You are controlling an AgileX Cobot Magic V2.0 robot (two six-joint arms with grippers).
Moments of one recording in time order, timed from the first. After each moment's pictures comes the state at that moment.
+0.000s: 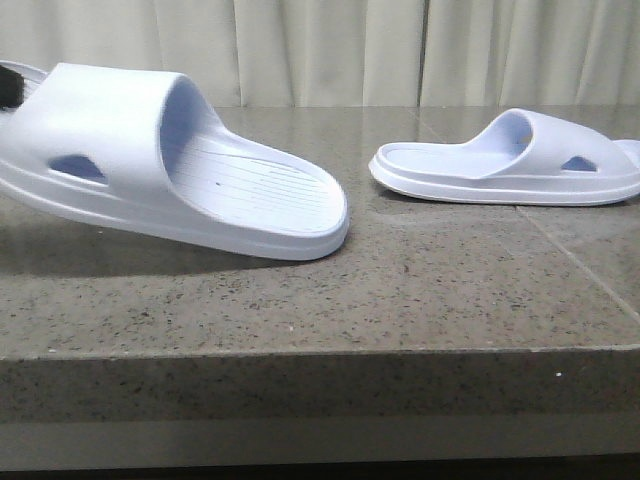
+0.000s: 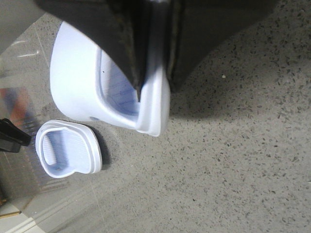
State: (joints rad) left arm 0.19 1.26 -0.73 -1.31 0.97 0.96; right arm -0.46 1.69 -1.08 1.14 0.88 -0.88
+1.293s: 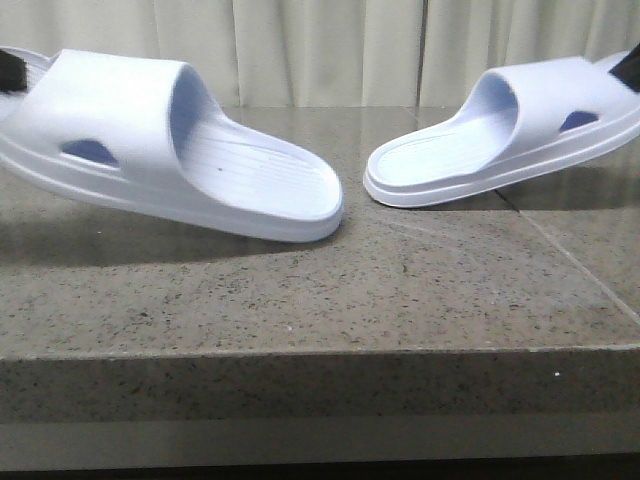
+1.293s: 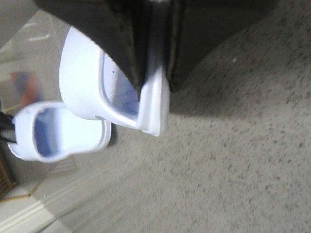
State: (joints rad) left arm 0.17 1.26 -0.73 -1.39 0.95 0.97; right arm -0.36 1.66 -1.17 1.16 1.03 -0.86
